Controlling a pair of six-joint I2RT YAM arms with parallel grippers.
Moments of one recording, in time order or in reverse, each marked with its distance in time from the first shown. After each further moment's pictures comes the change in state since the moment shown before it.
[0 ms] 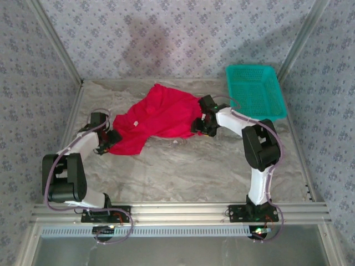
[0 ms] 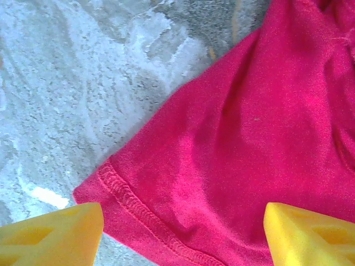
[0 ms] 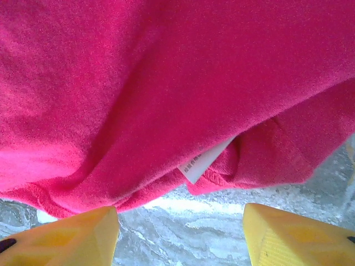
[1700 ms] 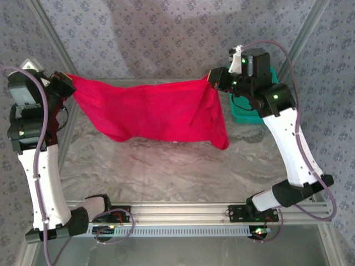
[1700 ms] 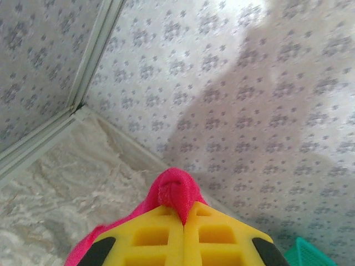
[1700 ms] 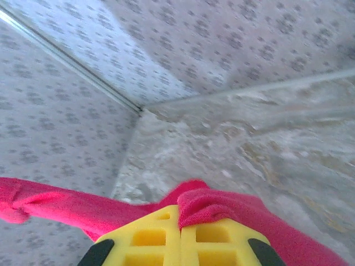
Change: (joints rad) left arm 0.108 -0.334 1.003 -0.406 0.051 0.008; right arm -0.015 -0.504 0.578 -0.235 -0.063 0.010
